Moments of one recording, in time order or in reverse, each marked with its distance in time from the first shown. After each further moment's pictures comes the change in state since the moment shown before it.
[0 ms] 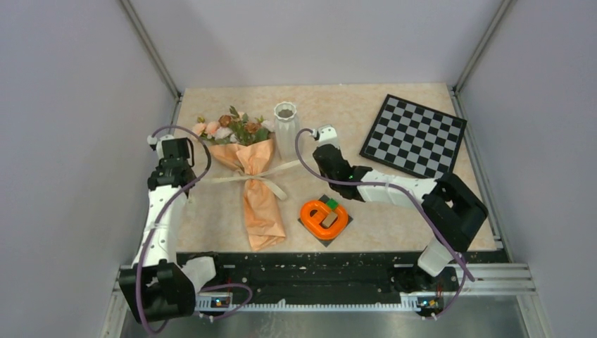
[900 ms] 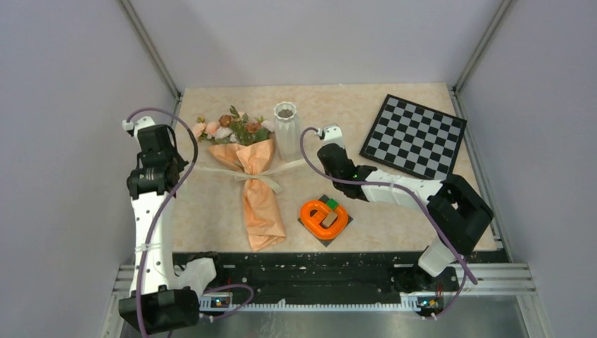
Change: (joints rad) left arm 0.035 -0.087 0.234 -0.105 0.102 -0.026; right arm -0.028 -0.035 -0.020 -0.040 0.014 0.005
